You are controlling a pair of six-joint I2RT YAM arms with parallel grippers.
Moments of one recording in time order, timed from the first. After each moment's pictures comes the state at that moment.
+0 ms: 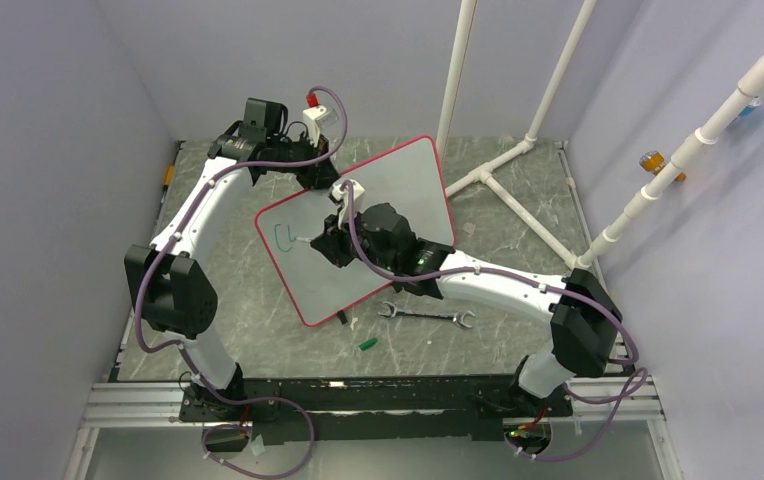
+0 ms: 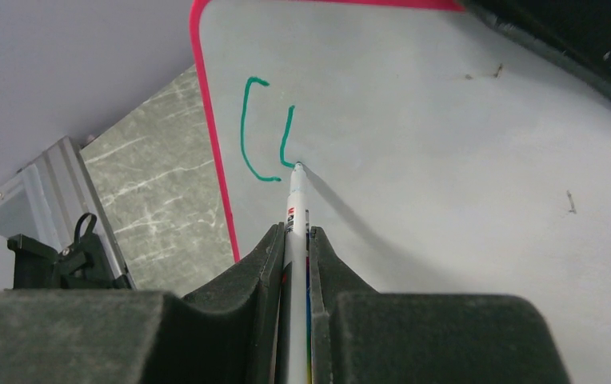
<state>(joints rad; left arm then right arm) -0.27 1.73 1.70 -0.71 0.83 0.20 1.00 1.56 1.14 0.18 -0.02 0.26</state>
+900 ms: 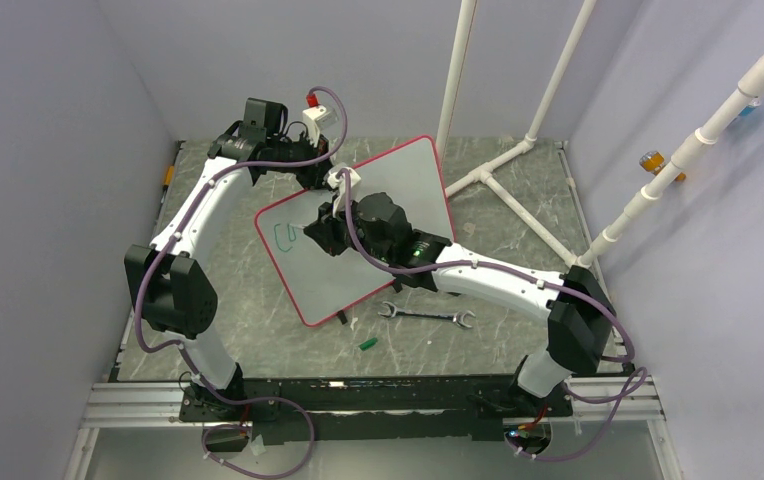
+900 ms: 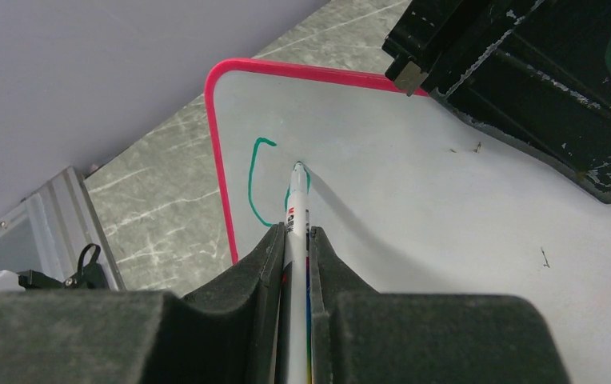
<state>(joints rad) -0.27 1.73 1.70 -0.71 0.83 0.20 1.00 1.59 1.24 0.16 0.01 0.25</state>
